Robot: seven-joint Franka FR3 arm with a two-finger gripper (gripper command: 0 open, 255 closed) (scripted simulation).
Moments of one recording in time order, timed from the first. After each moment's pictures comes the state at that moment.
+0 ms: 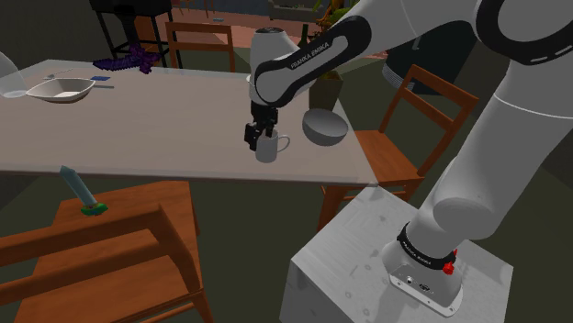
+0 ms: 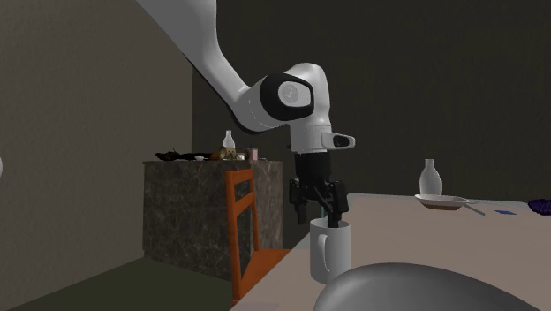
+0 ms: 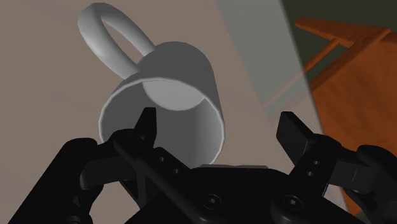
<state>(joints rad) 0.07 0.06 0.15 -2.20 -0.02 2.33 -0.04</state>
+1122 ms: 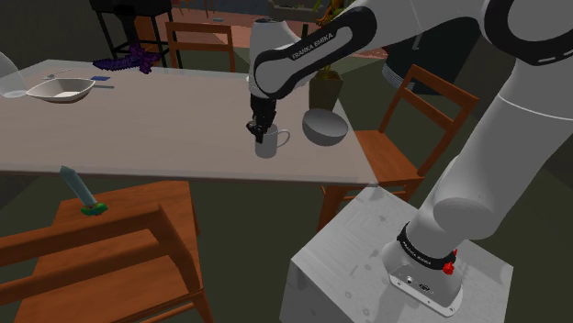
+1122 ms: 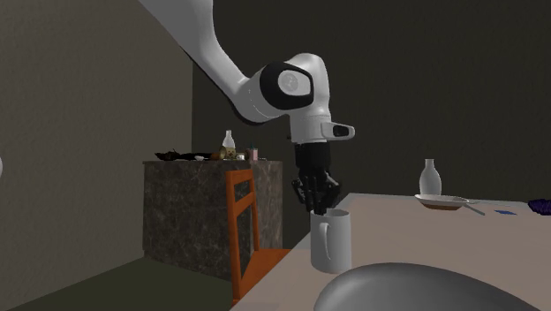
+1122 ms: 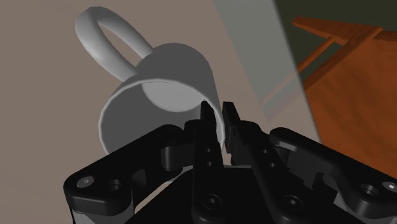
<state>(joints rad) 0.07 0.04 0.15 -2.18 -0.02 2.28 -0.04</state>
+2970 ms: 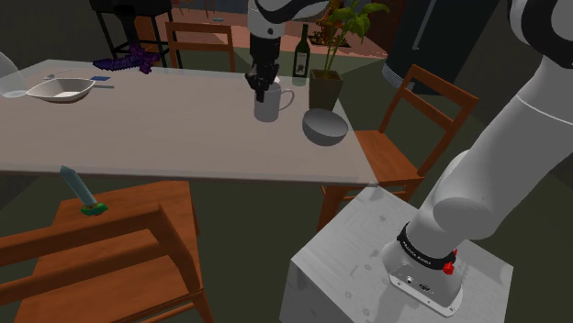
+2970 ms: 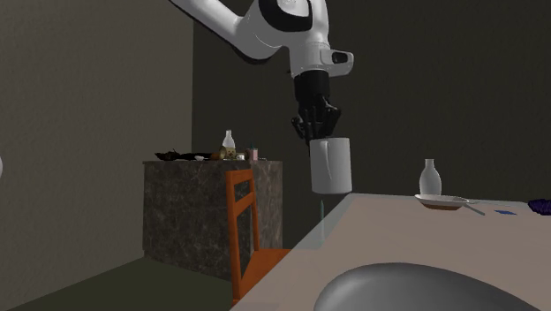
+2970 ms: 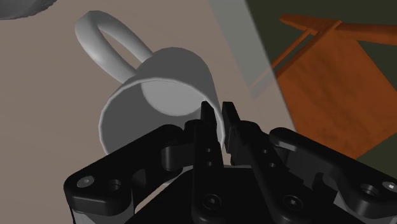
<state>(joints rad) 0.06 -0.08 0.15 -1.92 0.00 1.91 -0.06</state>
